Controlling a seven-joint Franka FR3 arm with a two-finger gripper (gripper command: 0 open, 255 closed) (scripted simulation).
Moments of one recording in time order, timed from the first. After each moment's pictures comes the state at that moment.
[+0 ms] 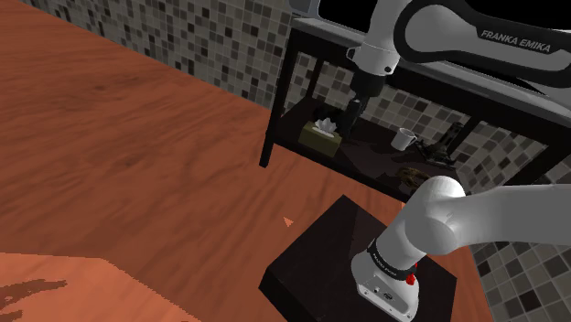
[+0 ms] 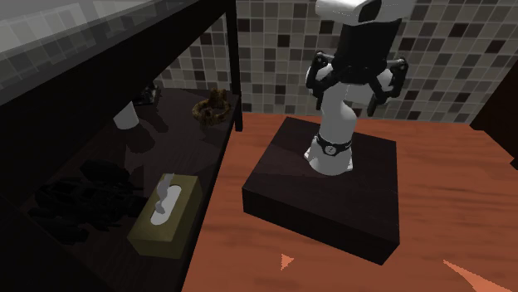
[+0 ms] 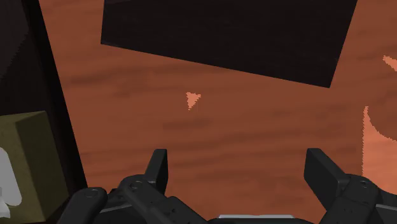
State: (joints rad) arm 0.02 -0.82 0.02 -2.45 -0.01 1.57 -0.16
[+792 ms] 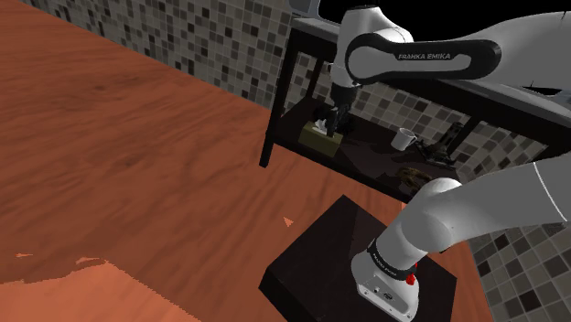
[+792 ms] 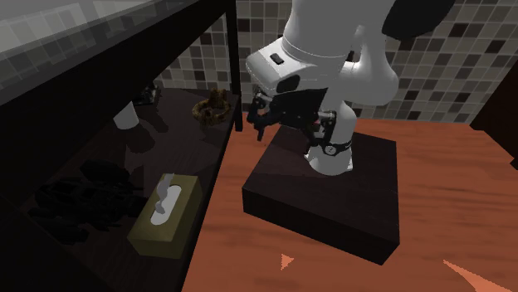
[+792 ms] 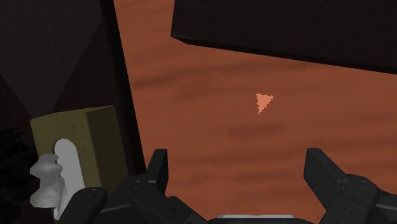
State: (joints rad) arm -0.08 -0.54 -0.02 -2.44 -0.22 1.79 -0.19
